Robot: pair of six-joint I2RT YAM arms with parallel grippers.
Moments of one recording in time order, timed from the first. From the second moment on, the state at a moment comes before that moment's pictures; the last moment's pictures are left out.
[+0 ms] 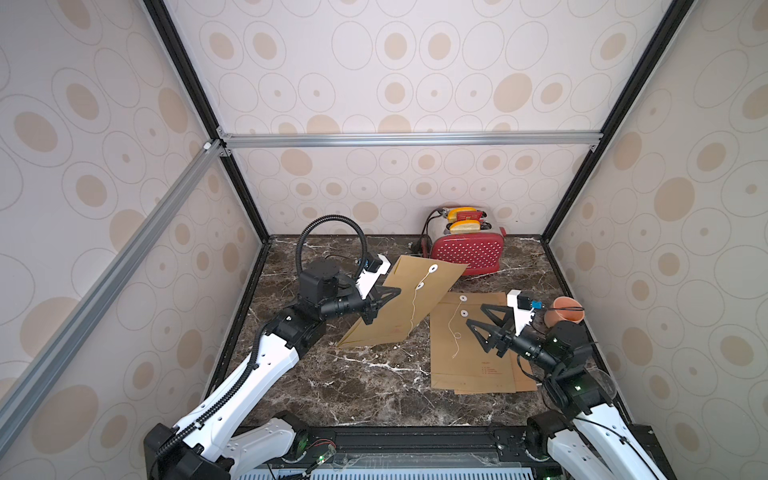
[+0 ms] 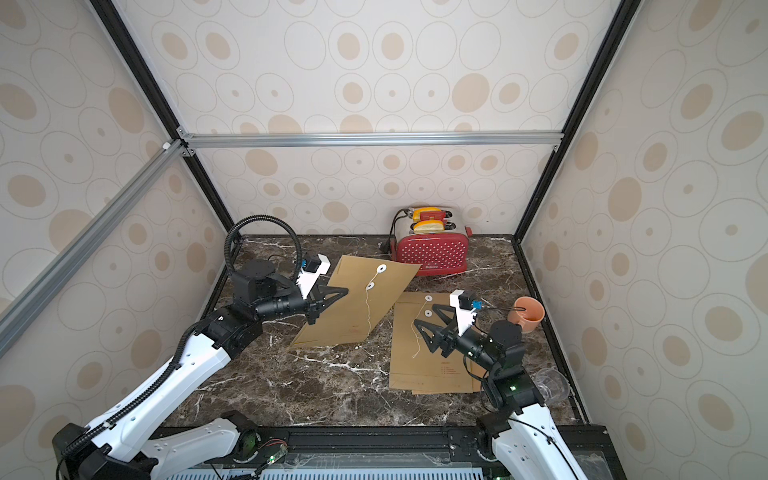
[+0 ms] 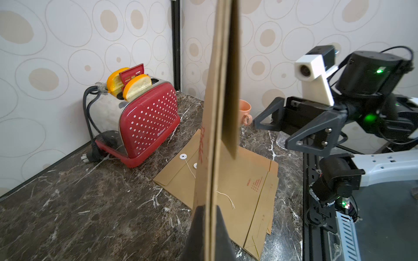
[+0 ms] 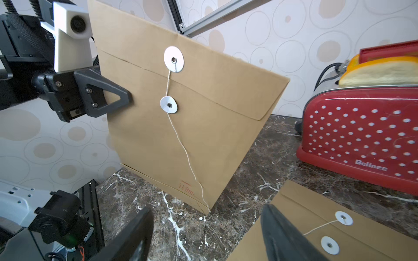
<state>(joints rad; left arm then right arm) -0.52 1.08 1.00 -0.21 0.62 0.06 0.40 0.60 0.45 0.06 -0.56 0.22</state>
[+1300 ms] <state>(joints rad) -0.52 1.03 0.91 0.19 0.78 -0.27 0.89 0.86 0.41 0.34 -0.13 0.00</state>
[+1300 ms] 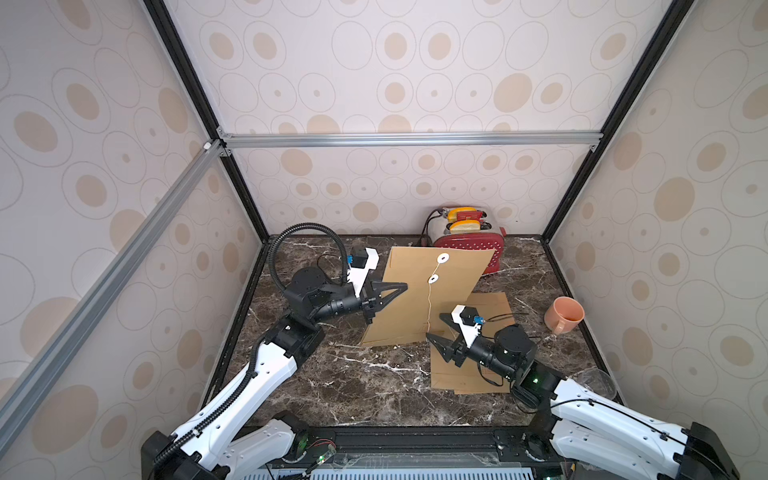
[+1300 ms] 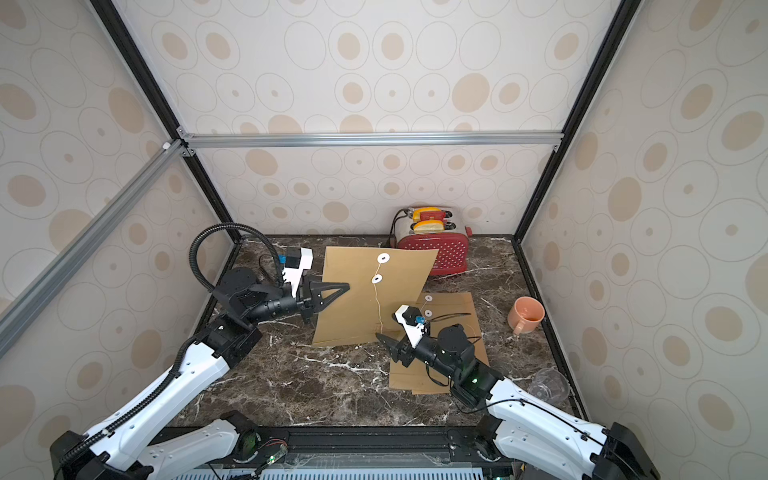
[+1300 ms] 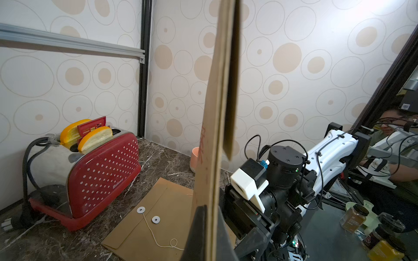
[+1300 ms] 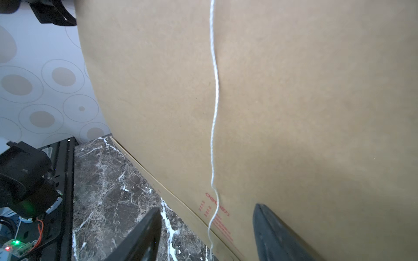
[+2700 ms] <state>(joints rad) -0.52 0.99 0.87 0.32 0.77 -0.35 0.89 1.04 0.41 0.56 -0.12 0.02</state>
